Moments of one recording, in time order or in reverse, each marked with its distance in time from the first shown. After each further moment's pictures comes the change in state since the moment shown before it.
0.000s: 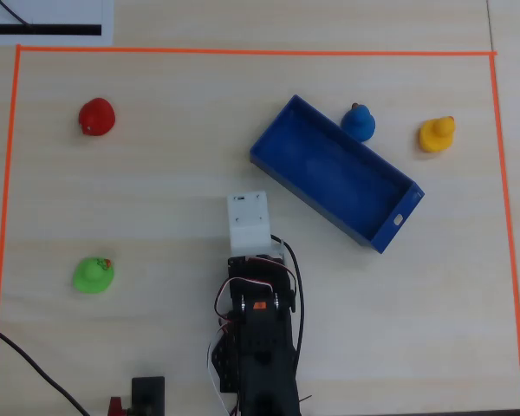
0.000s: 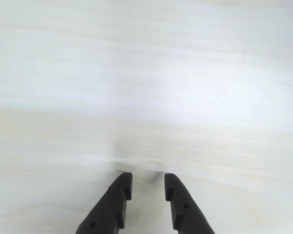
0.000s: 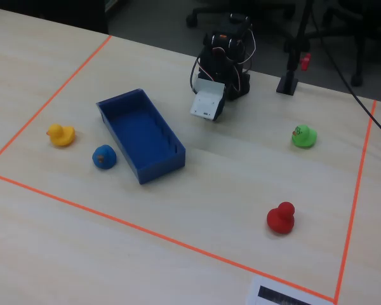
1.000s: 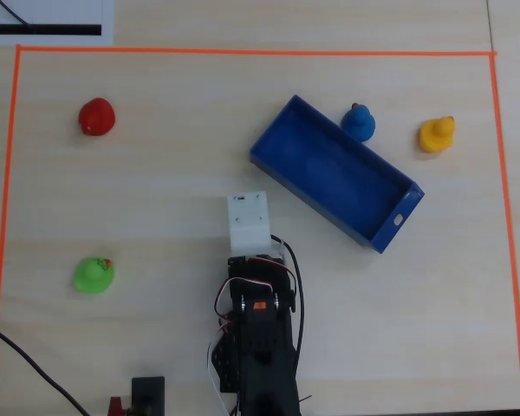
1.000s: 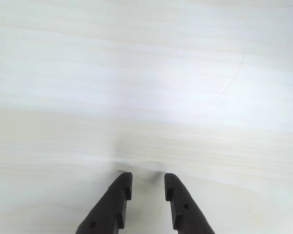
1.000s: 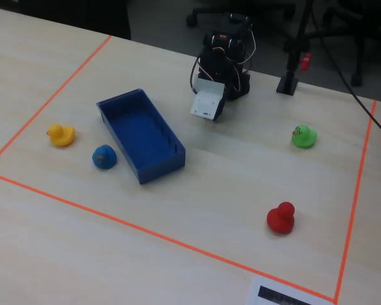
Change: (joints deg) arm 0.0 0.0 0.0 0.0 0.0
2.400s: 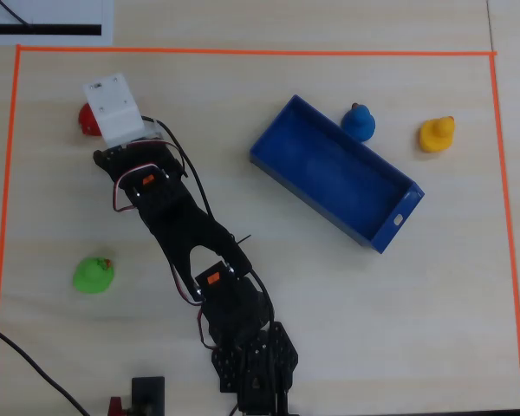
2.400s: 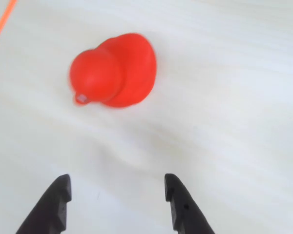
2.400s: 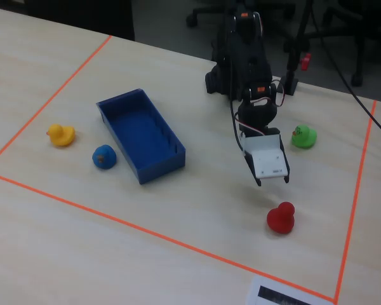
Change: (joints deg) arm -30.0 -111.2 -75.0 -54.3 14.2
